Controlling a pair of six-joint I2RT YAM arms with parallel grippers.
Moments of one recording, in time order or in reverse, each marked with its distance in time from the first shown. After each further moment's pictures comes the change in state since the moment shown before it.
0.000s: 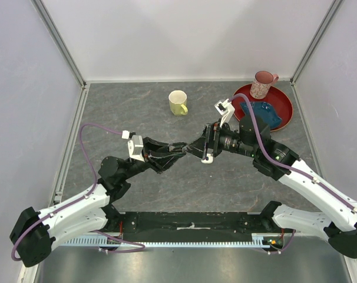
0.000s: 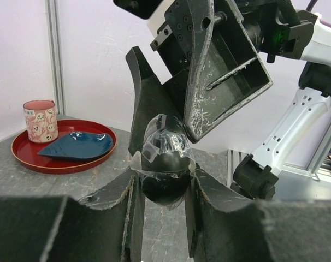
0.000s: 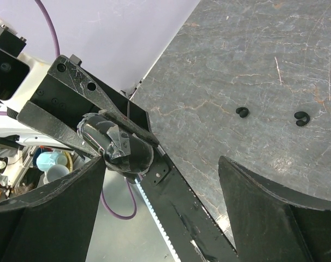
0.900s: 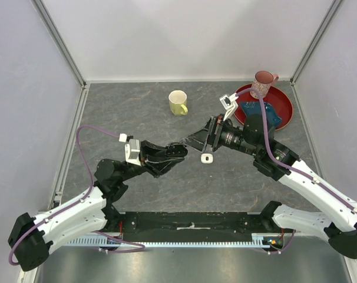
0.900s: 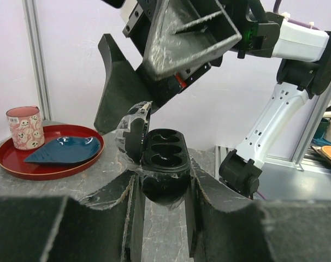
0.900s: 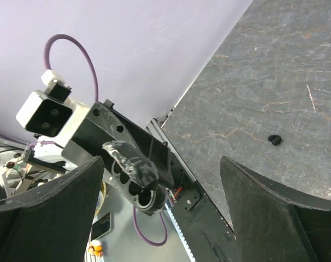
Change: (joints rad) left arm -0.002 -0.064 0.000 -0.041 0.067 0.000; right arm 0.000 -0.006 -0.011 0.148 -0.002 0.139
